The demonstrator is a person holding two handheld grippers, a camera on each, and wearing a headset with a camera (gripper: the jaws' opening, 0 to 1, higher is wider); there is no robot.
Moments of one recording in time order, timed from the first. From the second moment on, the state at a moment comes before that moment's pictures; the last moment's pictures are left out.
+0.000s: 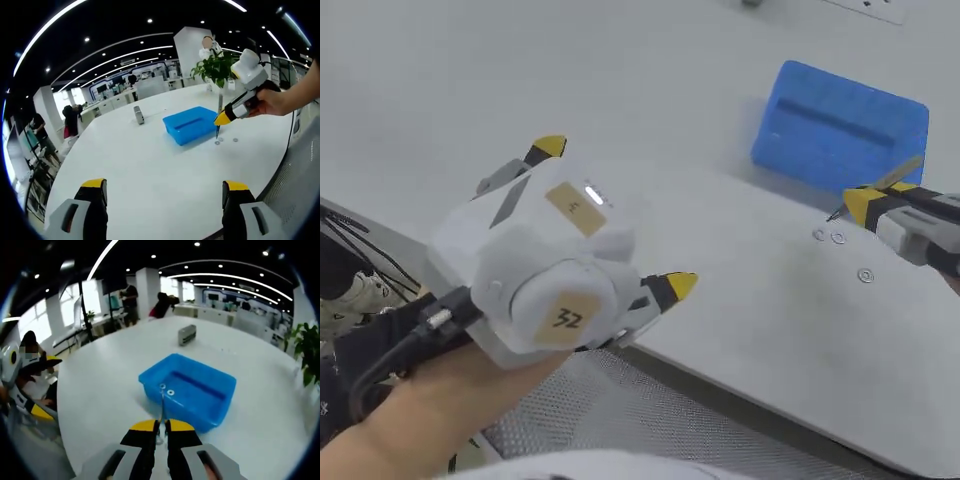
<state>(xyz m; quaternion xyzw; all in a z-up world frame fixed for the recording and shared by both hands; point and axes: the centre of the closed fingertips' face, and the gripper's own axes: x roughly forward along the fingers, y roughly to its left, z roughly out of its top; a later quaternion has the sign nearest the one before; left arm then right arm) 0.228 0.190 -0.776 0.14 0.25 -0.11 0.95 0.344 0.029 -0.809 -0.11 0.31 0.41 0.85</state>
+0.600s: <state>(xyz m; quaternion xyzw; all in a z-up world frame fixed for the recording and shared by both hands) 0.228 0.192 -0.776 0.15 0.25 -0.11 0.95 0.345 0.031 -0.817 -0.12 0.32 0.41 0.84</state>
